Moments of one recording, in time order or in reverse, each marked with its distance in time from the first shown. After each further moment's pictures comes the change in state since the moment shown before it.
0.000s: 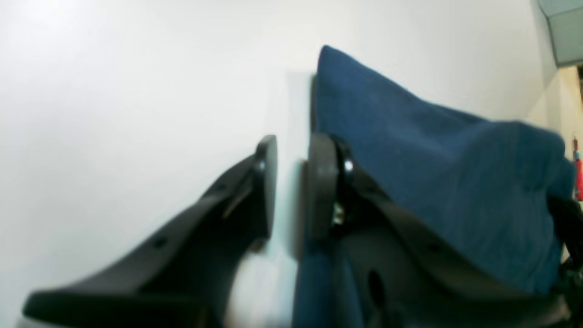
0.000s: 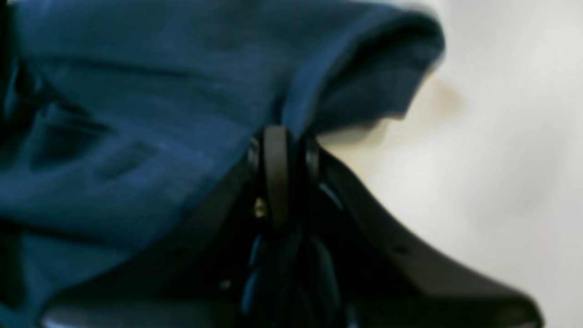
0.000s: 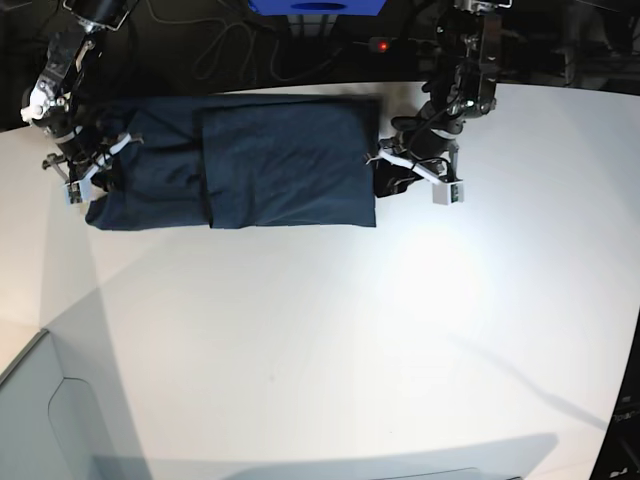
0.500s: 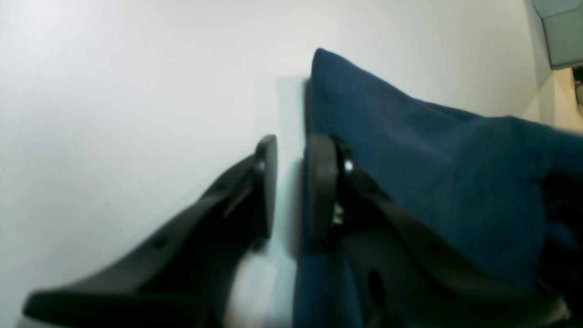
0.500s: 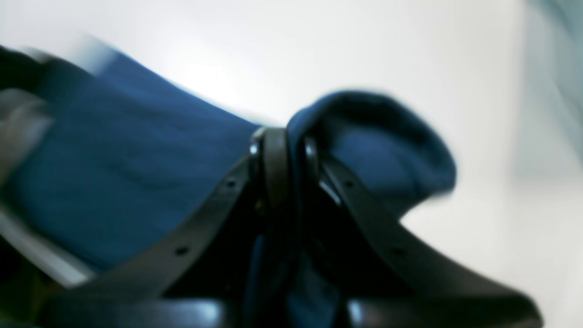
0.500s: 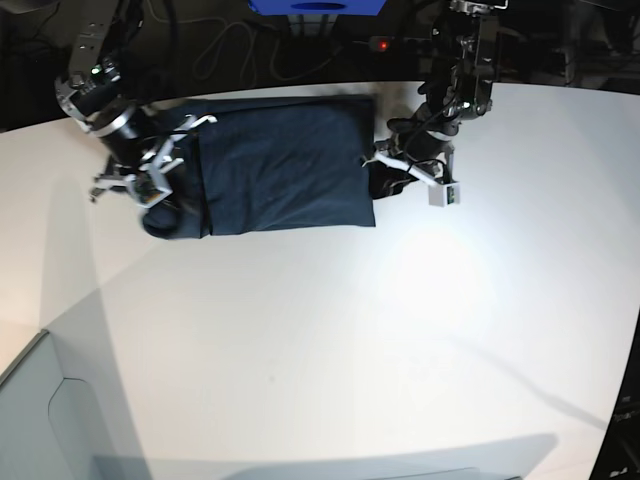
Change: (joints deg) left arm -0.6 1.1 0.1 -0.2 0.4 -0.2 0.2; right arm -9.5 -6.3 -21.6 32.9 -1.9 0.1 0.8
